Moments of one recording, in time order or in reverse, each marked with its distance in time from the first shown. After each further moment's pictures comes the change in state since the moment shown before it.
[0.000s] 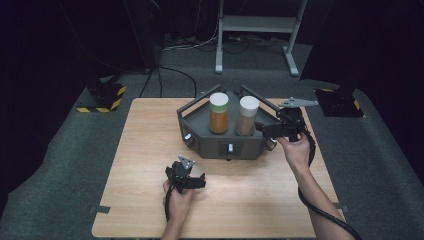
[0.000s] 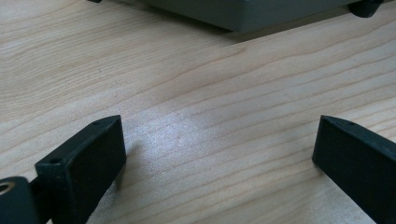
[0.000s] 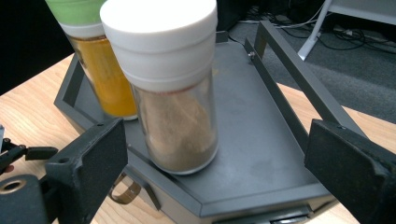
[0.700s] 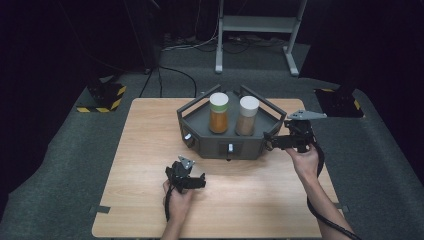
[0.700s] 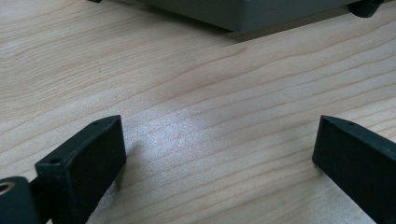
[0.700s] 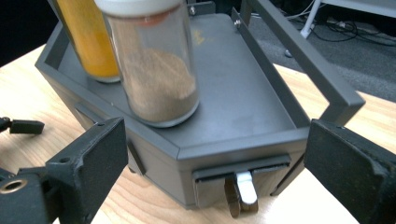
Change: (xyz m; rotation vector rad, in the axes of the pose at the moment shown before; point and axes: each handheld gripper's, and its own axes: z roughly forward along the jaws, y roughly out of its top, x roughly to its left) left arm 0.000 0.000 0.000 0.000 0.000 0.000; right arm -0.010 -0.034 -0.012 0.020 -0.020 -0.002
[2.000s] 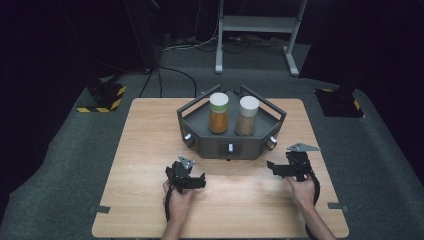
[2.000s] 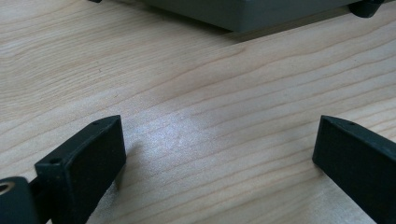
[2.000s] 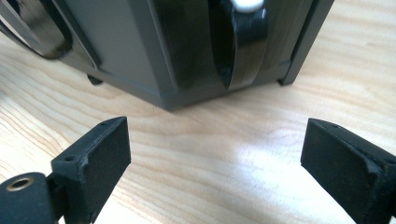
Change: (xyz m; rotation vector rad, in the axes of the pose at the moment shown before) left arm 0.000 0.000 0.000 0.000 0.001 -0.002; right arm -0.003 -0.098 0.032 0.116 -0.040 0.099
